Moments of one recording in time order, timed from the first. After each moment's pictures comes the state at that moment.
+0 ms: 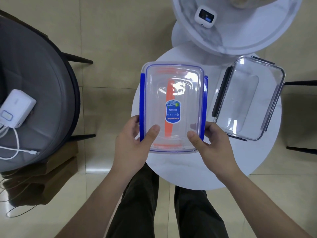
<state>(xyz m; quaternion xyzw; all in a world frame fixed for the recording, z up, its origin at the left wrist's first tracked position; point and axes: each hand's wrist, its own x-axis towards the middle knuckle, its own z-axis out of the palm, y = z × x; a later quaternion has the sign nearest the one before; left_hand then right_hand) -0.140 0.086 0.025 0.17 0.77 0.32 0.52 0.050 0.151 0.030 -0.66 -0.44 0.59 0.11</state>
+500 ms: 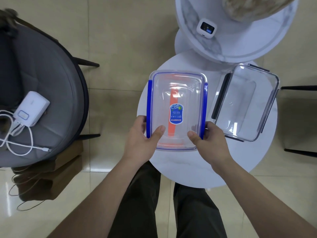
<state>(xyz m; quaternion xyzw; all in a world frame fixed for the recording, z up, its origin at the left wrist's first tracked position) -0.147 0.094 0.024 0.16 0.77 0.27 0.55 0.033 0.162 0.038 -0.71 -0.43 0.55 0.04</state>
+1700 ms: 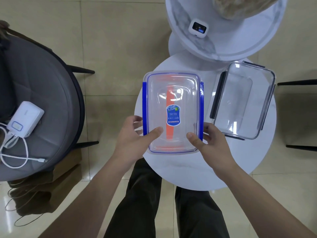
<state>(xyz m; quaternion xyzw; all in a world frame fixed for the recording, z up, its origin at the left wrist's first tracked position) -0.164 0.108 0.030 0.14 0.78 0.24 0.57 0.044 0.153 0.032 -0.69 -0.40 0.60 0.11</state>
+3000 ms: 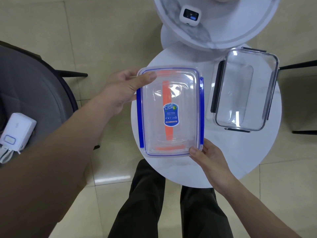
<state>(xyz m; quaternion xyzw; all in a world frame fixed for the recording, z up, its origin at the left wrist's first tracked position) -0.211 0.223 0.003 0.18 0.70 0.28 0.63 0.062 0.106 0.006 -0.66 -0.28 0.69 0.13</state>
